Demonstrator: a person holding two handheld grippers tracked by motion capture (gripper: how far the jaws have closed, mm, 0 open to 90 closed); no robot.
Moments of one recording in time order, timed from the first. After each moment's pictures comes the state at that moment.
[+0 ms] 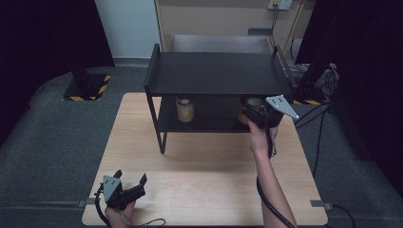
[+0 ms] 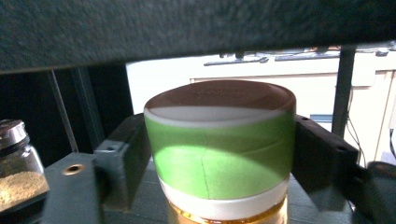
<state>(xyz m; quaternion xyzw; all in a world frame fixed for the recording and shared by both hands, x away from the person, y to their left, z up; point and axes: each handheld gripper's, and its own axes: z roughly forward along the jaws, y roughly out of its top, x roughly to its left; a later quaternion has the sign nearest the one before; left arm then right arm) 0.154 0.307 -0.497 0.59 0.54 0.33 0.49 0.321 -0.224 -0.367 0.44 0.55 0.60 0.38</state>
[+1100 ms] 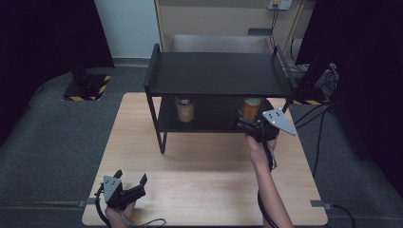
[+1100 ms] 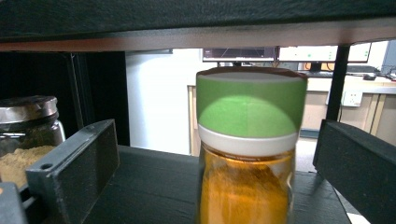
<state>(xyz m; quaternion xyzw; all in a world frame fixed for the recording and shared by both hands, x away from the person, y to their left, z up) 0.153 0.307 -0.498 0.60 0.54 0.34 0.50 0.285 -0.216 -0.386 0.41 0.55 0.59 0.42</state>
